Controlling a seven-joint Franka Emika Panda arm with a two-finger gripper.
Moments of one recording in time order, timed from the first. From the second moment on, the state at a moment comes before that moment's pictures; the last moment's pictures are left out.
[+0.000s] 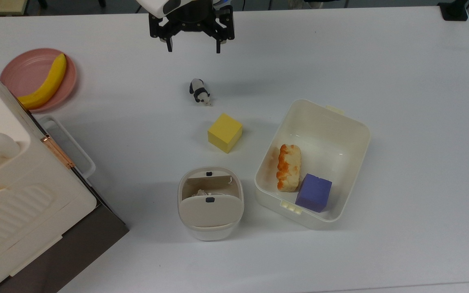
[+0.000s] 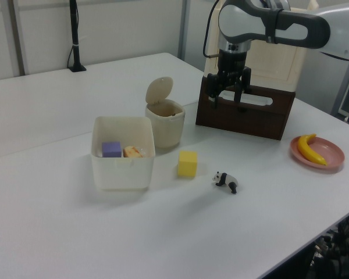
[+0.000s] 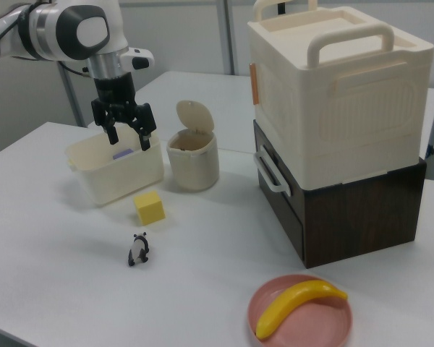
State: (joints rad) arm -0.02 0.12 0.07 -1.58 -0.04 1.66 0.05
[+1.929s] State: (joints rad) arm -0.02 0.20 0.09 -1.60 -0.04 2.20 -0.05
